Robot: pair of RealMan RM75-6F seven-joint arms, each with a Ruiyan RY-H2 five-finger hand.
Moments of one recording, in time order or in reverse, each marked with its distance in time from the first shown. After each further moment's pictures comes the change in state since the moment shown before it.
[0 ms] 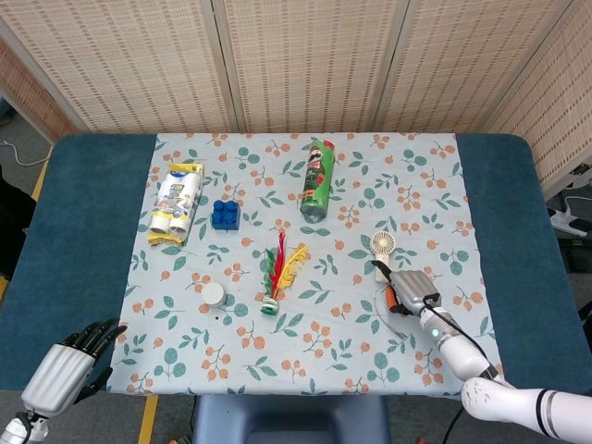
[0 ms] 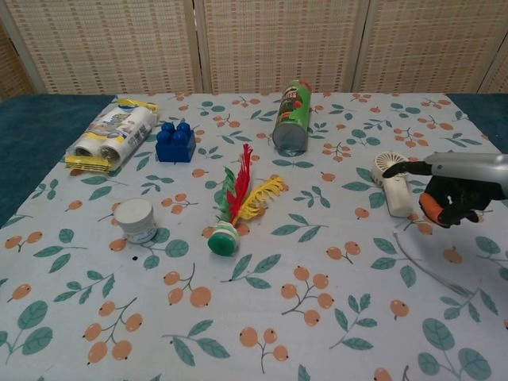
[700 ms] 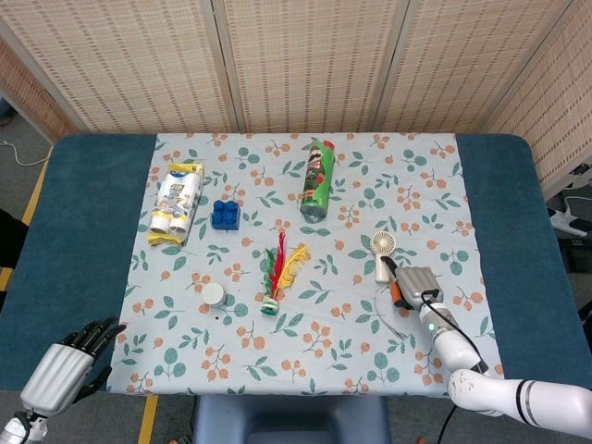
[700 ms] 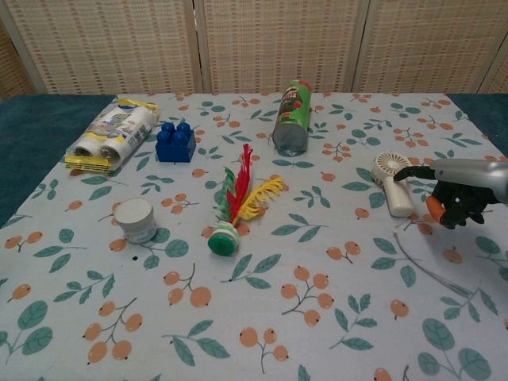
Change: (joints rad) left arm 0.000 0.001 -0.004 0.000 -0.001 0.002 -0.002; right arm 0.072 -0.071 -0.057 0.081 0.148 0.087 -0.067
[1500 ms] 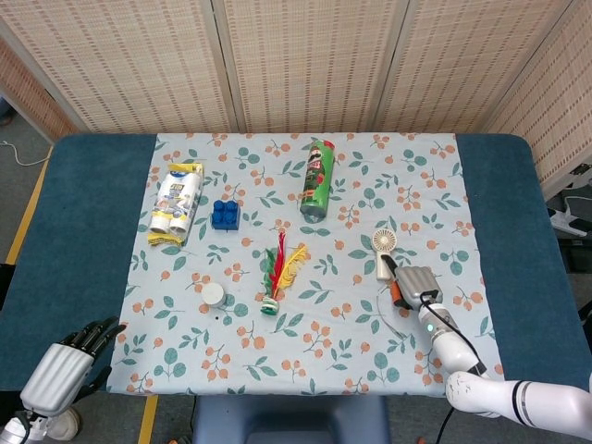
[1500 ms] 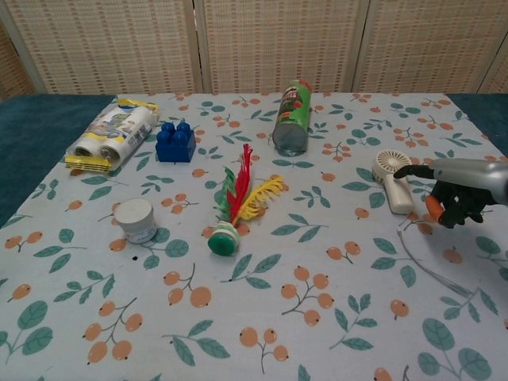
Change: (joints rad) left arm 0.000 0.000 -0.001 0.000 -0.001 -0.002 -0.001; right arm 0.001 -0.017 -0.014 0.011 -0.023 0.036 0.008
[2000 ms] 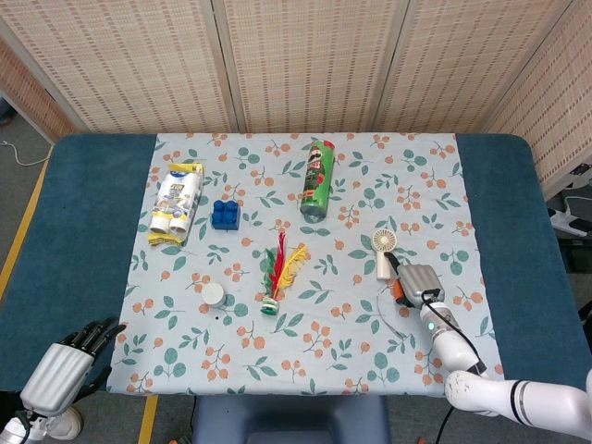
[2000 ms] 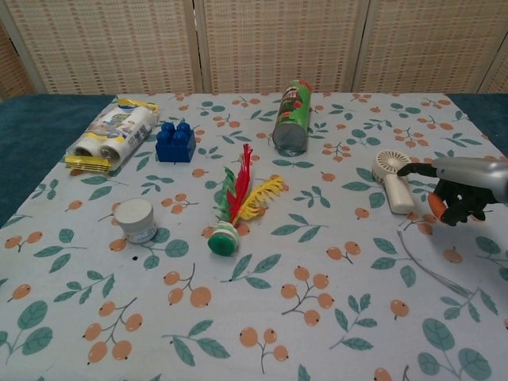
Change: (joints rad) left arm -0.001 0.001 -0.001 -0.002 -0.001 -0.002 -0.001; right arm -0.003 -0.017 0.000 0.032 0.003 0.009 -0.005
